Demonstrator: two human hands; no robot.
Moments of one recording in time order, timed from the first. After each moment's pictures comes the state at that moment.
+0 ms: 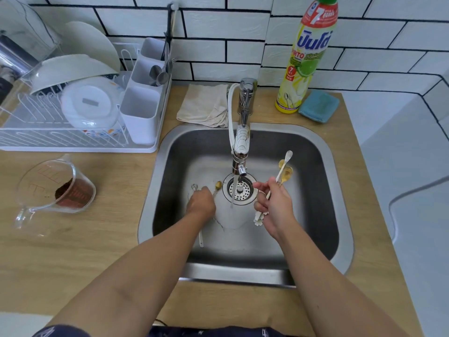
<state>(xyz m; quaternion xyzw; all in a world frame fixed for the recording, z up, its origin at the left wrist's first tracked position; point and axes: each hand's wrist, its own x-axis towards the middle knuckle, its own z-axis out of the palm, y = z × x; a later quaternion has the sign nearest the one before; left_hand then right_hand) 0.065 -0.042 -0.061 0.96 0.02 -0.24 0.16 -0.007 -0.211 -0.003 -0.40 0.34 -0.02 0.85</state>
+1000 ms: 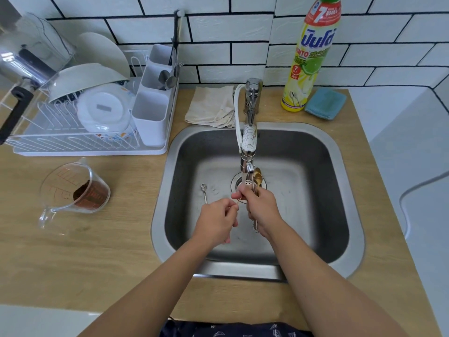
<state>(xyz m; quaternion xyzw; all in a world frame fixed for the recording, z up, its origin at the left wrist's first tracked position) -0.009 -0.031 0.012 0.88 -0.04 -0.23 0.43 -0.005 -0.171 -0.016 -0.62 0.30 0.08 0.72</state>
